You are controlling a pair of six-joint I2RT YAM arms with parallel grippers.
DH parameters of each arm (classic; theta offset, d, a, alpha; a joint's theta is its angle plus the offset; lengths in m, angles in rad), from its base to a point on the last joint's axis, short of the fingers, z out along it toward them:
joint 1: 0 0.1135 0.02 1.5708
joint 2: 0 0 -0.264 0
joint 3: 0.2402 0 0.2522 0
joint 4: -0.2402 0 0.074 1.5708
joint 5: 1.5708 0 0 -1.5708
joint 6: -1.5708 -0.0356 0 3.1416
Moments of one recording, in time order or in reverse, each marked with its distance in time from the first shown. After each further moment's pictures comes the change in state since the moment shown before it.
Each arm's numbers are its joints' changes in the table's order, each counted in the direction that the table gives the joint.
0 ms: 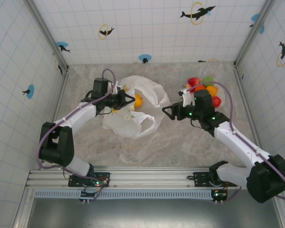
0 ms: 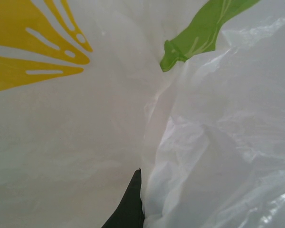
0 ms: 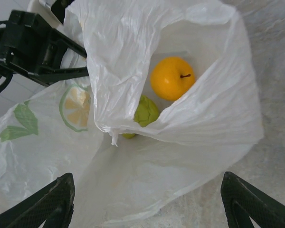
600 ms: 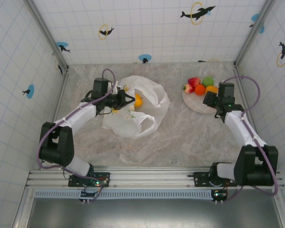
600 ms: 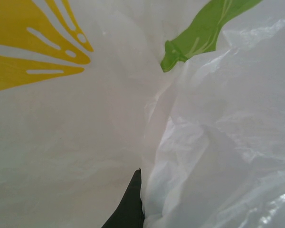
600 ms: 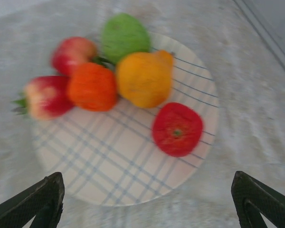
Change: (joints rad) left arm 0.000 0.000 0.000 0.000 0.000 0.007; right arm -0.435 -0.200 0.083 -0.129 0.648 0.000
